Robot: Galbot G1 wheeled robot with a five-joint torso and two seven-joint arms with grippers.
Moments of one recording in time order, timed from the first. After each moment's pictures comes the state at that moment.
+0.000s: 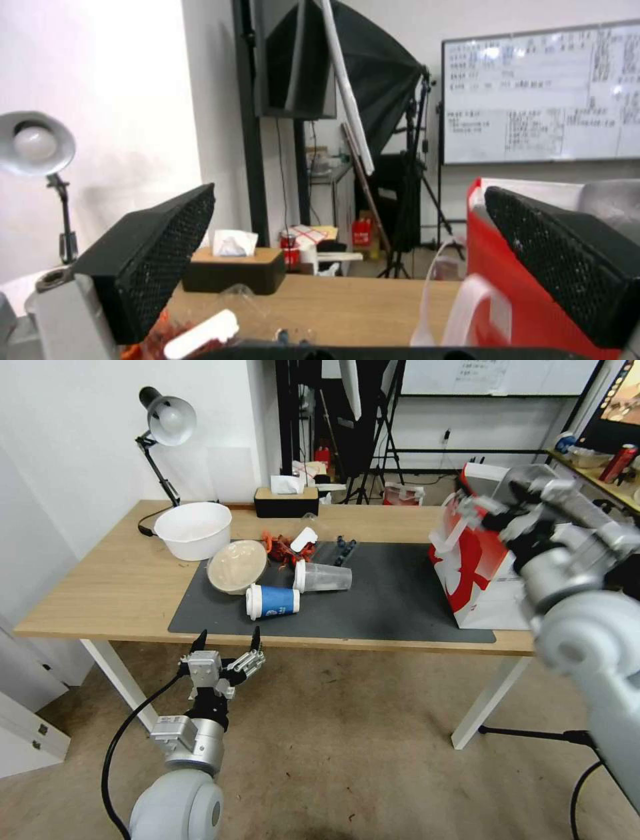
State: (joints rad) left arm 1.63 -1.60 -0.49 -2.27 -0.09 0.11 0.01; right arm -1.06 0.90 0.45 2.26 0.71 -0.21 0.33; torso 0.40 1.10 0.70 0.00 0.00
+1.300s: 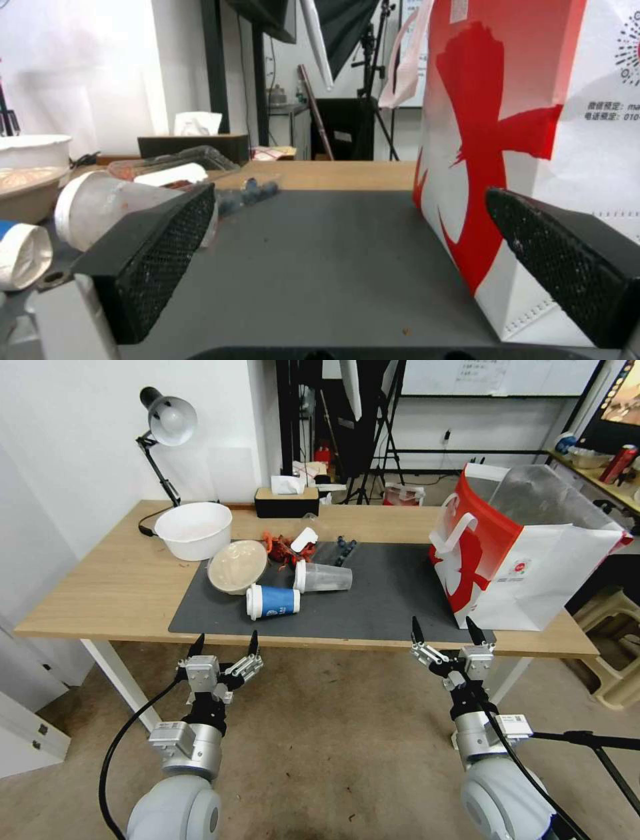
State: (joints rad) left arm 1.64 -1.60 -0.50 -2.25 -0.09 0.09 0.01; right arm -1.52 1.16 0.38 2.15 0.26 0.11 0.30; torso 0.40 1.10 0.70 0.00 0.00
